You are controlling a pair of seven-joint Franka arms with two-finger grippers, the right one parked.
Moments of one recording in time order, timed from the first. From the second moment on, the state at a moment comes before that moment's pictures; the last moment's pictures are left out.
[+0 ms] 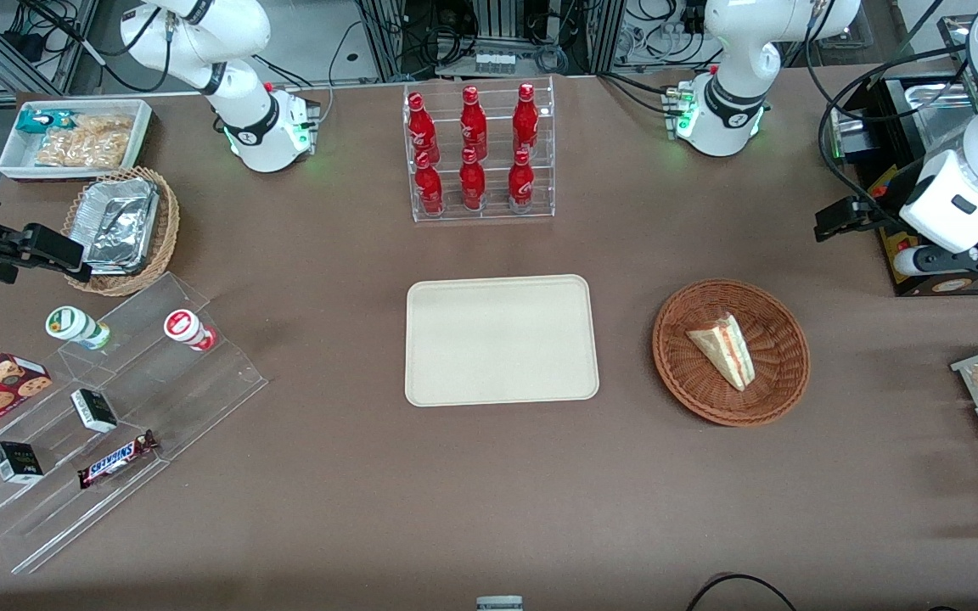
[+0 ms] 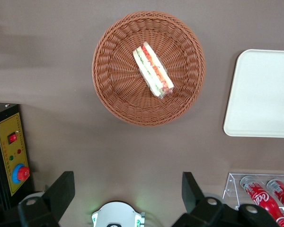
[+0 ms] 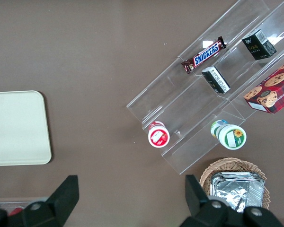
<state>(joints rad) -0.02 -0.03 -0.05 -1.68 -0.04 1.47 -0.13</state>
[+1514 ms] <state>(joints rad) -0.06 0.06 -0.09 -2.27 -0.01 2.35 -0.64</state>
